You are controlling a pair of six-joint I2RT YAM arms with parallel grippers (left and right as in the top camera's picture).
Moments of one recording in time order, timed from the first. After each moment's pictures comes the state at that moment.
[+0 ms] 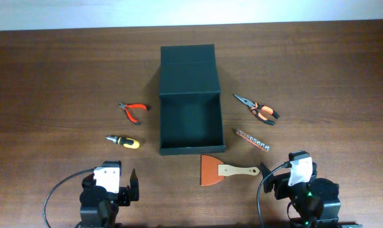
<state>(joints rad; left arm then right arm) -0.02 0.02 0.21 -0.80 -0.03 0.05 0.05 0.03 0.20 -0.69 -0.17 -0.04</state>
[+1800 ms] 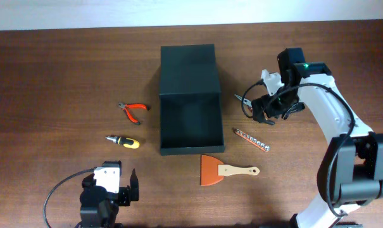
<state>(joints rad) -0.02 0.02 0.21 -0.80 -0.03 0.05 0.05 1.86 1.42 -1.07 -0.13 -0.27</state>
